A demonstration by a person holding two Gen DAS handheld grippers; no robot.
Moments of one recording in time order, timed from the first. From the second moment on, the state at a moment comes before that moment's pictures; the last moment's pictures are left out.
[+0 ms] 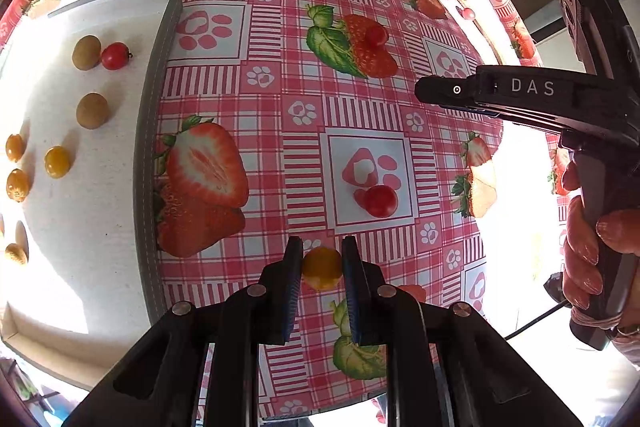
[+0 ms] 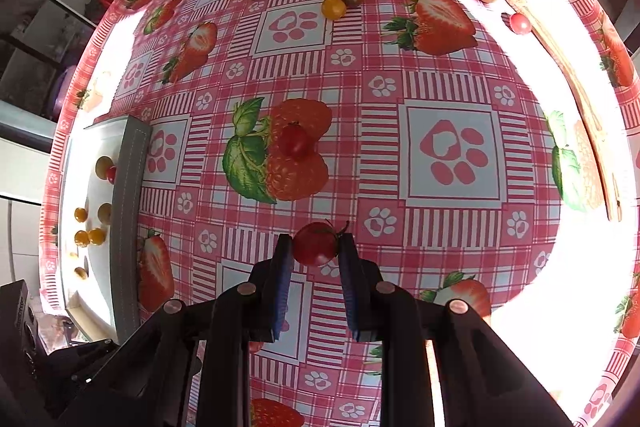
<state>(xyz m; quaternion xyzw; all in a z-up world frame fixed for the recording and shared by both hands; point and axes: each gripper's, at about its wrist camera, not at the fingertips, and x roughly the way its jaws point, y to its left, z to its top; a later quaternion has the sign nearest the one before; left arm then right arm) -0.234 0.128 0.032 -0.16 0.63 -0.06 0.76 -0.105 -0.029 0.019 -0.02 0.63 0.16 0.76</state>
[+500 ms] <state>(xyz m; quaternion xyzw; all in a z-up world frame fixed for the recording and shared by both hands) -0.245 0.202 0.058 -0.19 0.58 0.01 0.79 -0.114 0.042 0.032 -0.05 0.63 0.22 0.74</state>
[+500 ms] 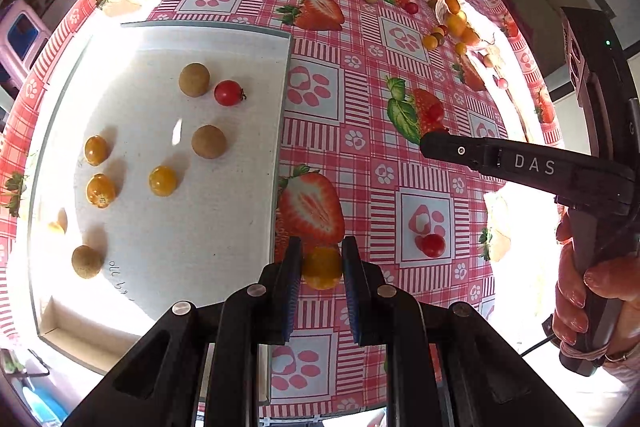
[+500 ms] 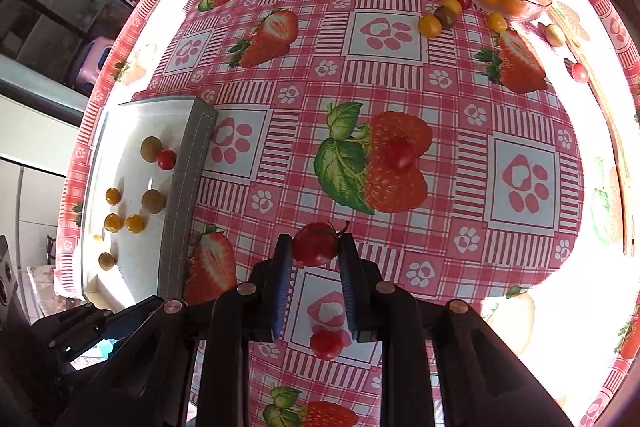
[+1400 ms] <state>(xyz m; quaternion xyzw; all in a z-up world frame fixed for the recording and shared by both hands) -0.297 0.296 0.013 -0.20 0.59 0.15 0.77 -0.143 0.234 0.005 -0.14 0.63 0.37 0.67</state>
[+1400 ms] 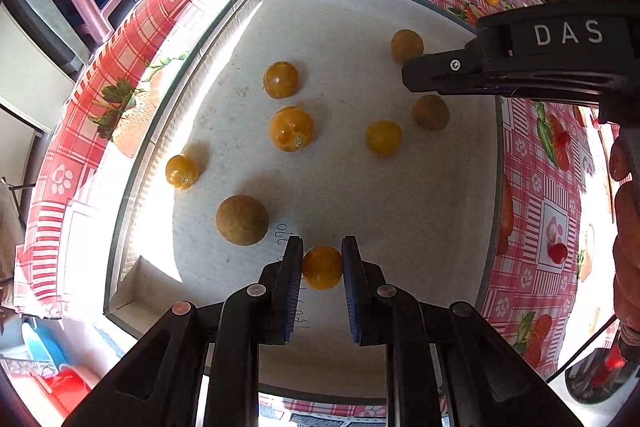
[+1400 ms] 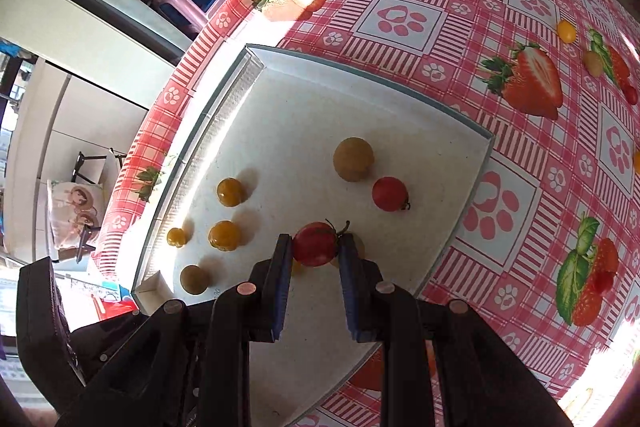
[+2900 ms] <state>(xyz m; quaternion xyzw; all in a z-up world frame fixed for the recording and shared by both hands) -0.255 0.231 0.044 -0.06 0.60 0.11 0.79 -0.109 0.189 0.041 -0.05 0.61 0.36 0.70</state>
